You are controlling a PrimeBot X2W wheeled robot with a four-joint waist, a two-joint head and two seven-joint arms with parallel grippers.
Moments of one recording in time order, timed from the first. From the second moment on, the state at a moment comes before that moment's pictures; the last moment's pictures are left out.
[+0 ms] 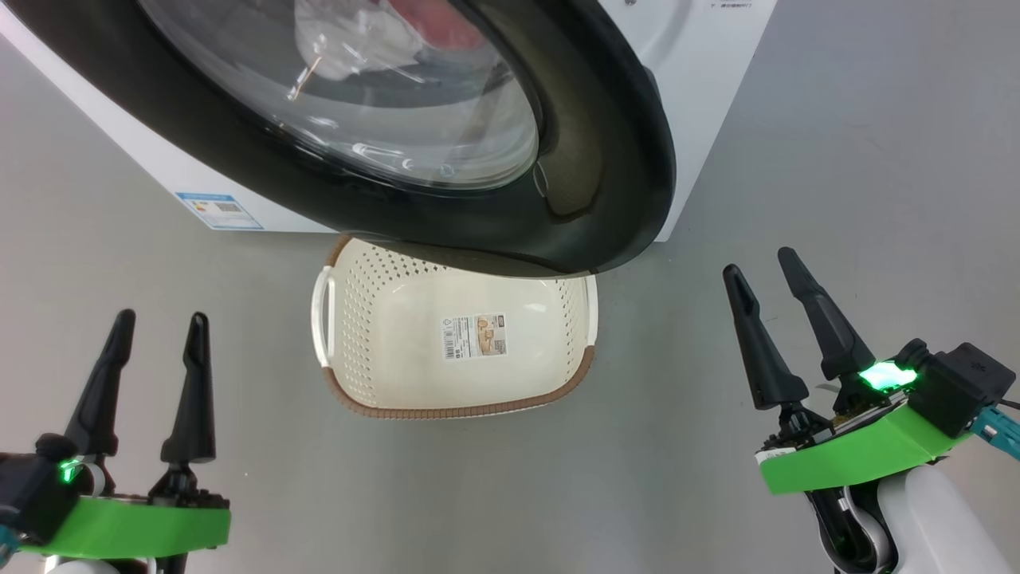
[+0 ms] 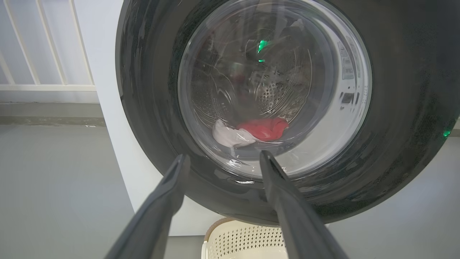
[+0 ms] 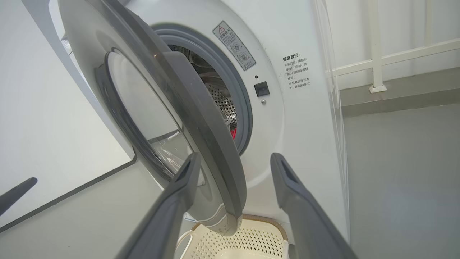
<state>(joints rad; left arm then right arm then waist) -0.13 0.22 -0.06 -0.03 -0.40 -0.13 -0.25 -0.22 -0.21 0.20 -0.02 0.53 0.13 -0.25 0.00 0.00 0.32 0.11</state>
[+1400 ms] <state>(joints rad) -0.12 0.22 -0.06 -0.02 -0.39 -0.13 -0.25 -0.56 -0.35 0.21 0.13 1.19 0.13 -0.05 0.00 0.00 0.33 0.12</state>
